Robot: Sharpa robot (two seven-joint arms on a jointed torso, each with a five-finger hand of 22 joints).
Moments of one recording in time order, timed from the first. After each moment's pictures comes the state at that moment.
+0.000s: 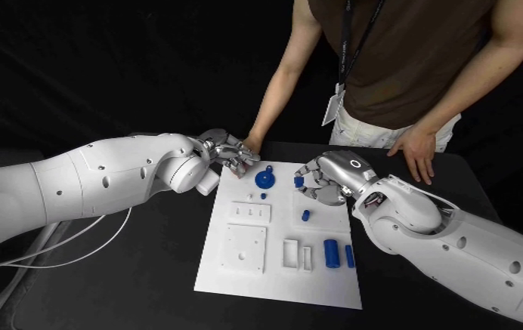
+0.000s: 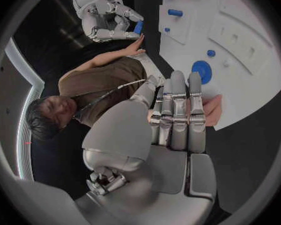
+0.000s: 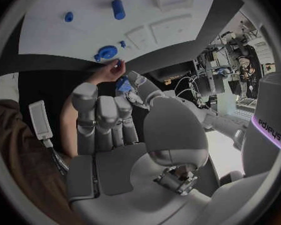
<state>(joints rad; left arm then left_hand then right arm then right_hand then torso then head) 1.46 -0.79 -0.21 1.35 -0.38 -0.27 -0.14 1.35 0.03 0.05 -0.08 0.07 1.11 0.10 0.07 0.07 1.32 0.05 0.07 0.06 1.25 -0.02 0.68 0.30 0.02 1.20 -0.04 0.07 0.96 1.06 -0.65 0.18 1.46 -1.85 -0.43 -0.04 1.19 -0.05 0.35 -0.25 0.35 1.19 0.08 0.06 0.06 1.26 -0.03 1.10 1.16 1.43 -0.08 1.10 1.17 0.09 1.46 -0.10 0.76 1.31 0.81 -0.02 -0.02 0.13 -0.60</state>
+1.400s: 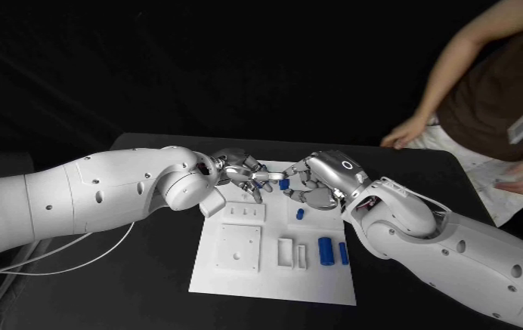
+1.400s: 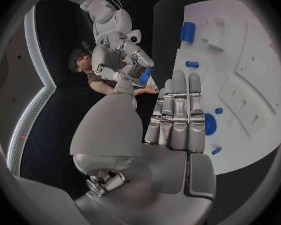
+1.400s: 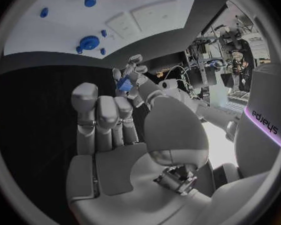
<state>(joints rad) 1.46 -0.78 -0.24 1.47 -0.35 -0.07 -0.09 1.27 -0.17 -0.11 0.26 0.05 1.07 0.12 0.07 0.07 1.29 0.06 0.07 0.06 1.23 0.01 0.66 0.29 0.02 1.19 -0.02 0.07 0.78 1.03 -0.67 0.20 1.55 -1.81 -0.46 0.00 1.18 -0.07 0.34 -0.24 0.35 1.20 0.07 0.06 0.06 1.27 -0.03 1.10 1.16 1.43 -0.08 1.10 1.17 0.09 1.47 -0.10 0.76 1.31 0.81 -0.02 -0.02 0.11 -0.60</state>
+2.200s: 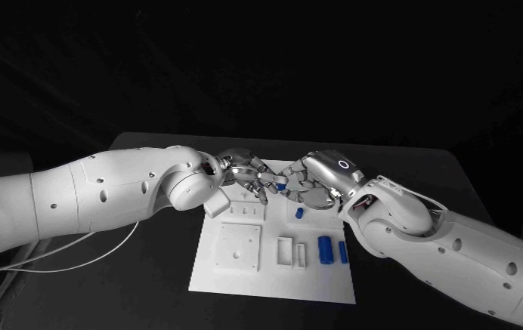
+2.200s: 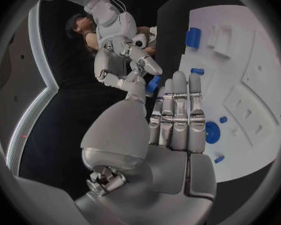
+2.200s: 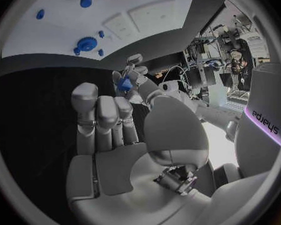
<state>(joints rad) 1.46 -0.76 -0.24 1.47 -0.34 -0.06 -0.09 1.30 0.05 -0.17 0.02 0.16 1.12 0.09 0.07 0.07 1.32 0.05 0.08 0.06 1.21 0.00 0.68 0.28 0.02 1.19 -0.02 0.07 0.76 1.03 -0.66 0.20 1.55 -1.81 -0.45 0.01 1.19 -0.07 0.34 -0.23 0.35 1.20 0.07 0.06 0.06 1.27 -0.02 1.10 1.17 1.43 -0.08 1.10 1.17 0.09 1.47 -0.10 0.76 1.31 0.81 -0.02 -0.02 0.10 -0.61</state>
